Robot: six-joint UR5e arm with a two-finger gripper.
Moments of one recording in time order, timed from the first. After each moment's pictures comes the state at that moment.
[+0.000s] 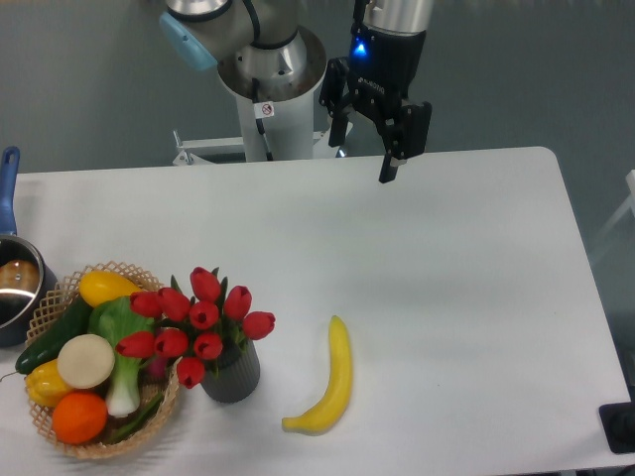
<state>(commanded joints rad) 2.70 -1.47 -1.67 -1.32 1.18 1.57</state>
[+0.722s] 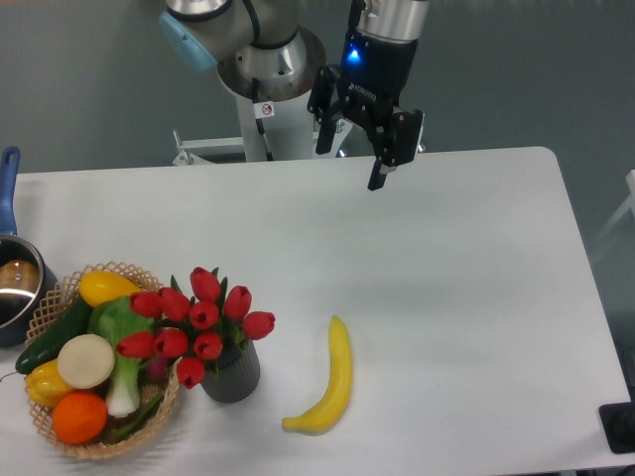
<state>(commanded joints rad) 2.69 -1.47 -1.74 -1.22 1.05 1.40</state>
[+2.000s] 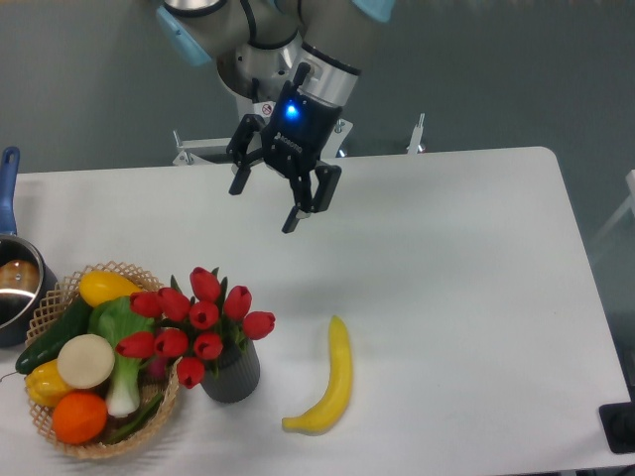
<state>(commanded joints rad) 2.59 -1.46 -2.06 -0.91 0.77 1.21</state>
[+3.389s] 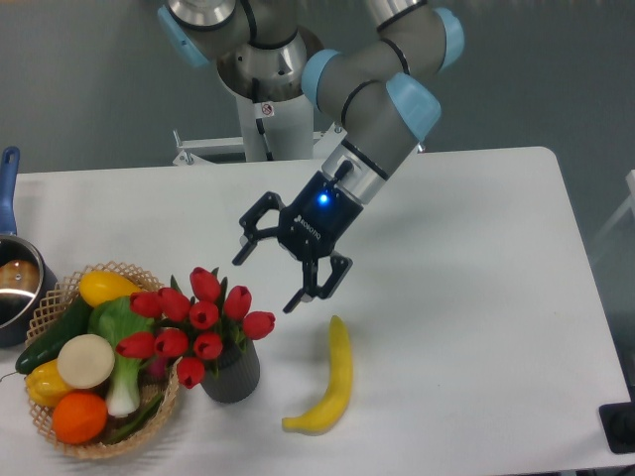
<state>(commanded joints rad) 2.57 -1.83 -1.89 -0.71 0.52 1.17</state>
